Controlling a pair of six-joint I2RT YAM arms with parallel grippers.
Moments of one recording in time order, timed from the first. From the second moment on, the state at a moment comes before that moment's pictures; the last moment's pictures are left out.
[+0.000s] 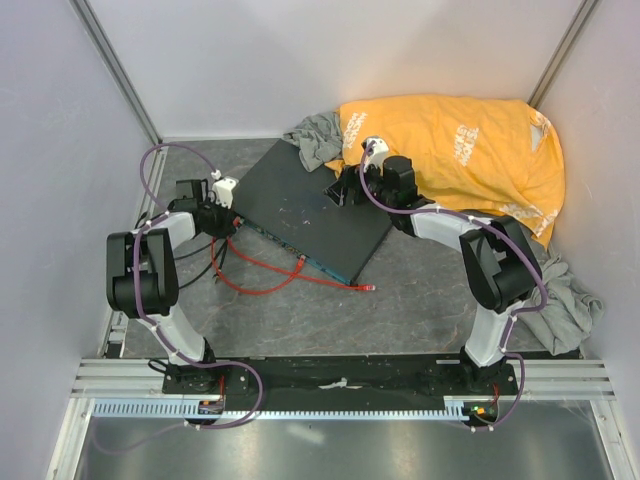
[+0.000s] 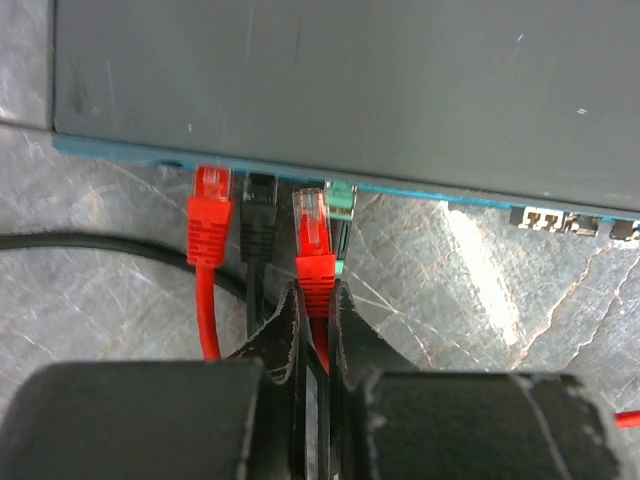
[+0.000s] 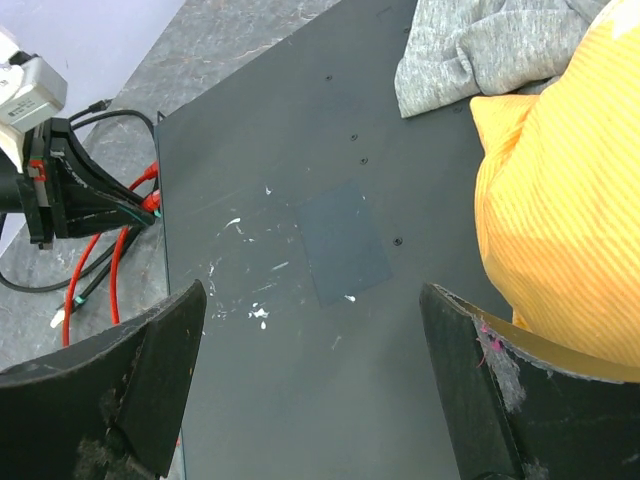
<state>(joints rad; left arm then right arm) 0.10 1.76 0.98 -0.16 0.40 0.42 0.44 1.85 1.15 0.43 -0.36 0.35</state>
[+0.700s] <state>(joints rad) 0.10 1.75 0.95 -0.10 0.42 0.45 0.44 1.89 1.15 0.43 -0.37 0.34</state>
